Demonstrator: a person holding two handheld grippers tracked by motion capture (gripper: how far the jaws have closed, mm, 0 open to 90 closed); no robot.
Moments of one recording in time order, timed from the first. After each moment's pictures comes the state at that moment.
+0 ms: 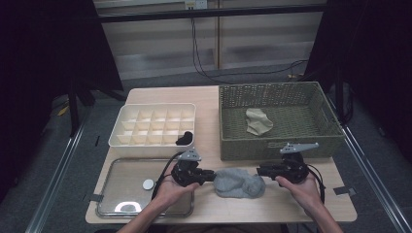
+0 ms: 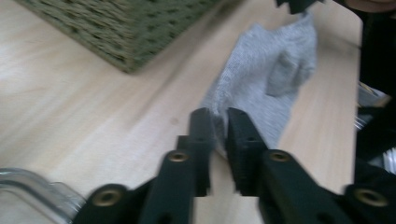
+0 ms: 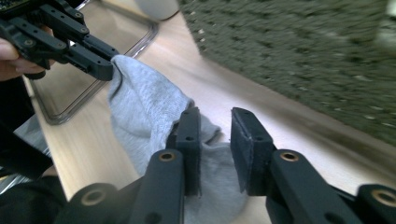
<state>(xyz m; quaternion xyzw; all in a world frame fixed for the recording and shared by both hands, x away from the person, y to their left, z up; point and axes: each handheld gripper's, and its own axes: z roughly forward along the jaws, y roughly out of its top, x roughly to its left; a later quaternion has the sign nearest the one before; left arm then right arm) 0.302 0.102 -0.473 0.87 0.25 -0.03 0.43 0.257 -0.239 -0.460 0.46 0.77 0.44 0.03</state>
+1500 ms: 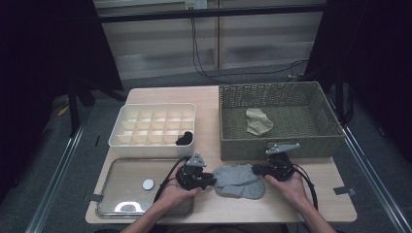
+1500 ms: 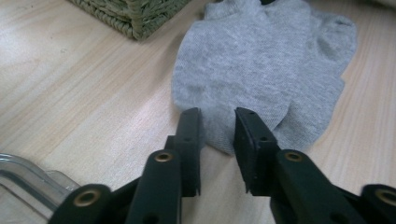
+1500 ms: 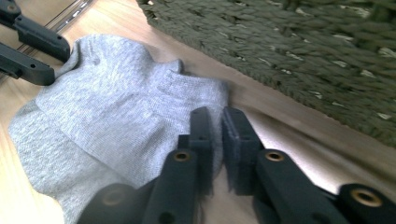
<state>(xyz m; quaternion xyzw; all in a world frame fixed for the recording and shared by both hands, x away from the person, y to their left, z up) 0.300 0.091 -0.499 0.89 0.24 -0.01 0.39 0.284 -0.220 -0.501 0.47 0.79 0.38 0.06</state>
